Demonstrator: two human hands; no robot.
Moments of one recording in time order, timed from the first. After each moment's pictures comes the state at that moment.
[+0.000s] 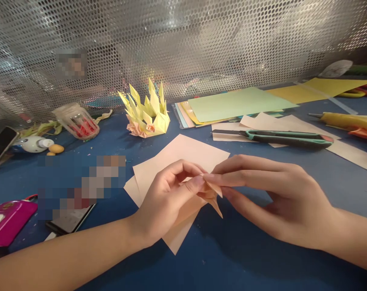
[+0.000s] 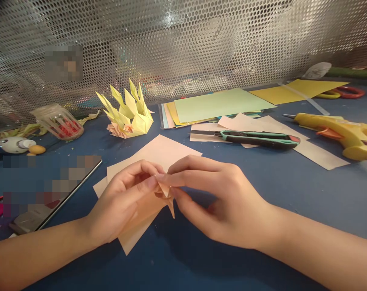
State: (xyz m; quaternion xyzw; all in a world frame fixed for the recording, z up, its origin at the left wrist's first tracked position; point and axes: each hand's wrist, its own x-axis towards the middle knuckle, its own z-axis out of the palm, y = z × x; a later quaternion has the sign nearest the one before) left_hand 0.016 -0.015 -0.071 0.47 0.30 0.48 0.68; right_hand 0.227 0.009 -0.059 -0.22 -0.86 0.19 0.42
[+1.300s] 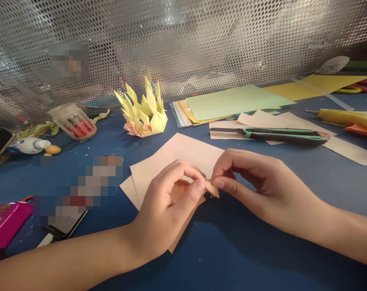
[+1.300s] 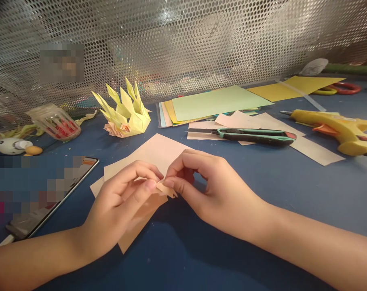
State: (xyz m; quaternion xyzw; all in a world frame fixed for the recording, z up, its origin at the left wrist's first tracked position) left_hand 0.018 -0.026 -0.065 0.66 0.40 0.46 0.44; right_hand 0.221 0.010 -0.054 -0.35 -0.79 0.34 0.37
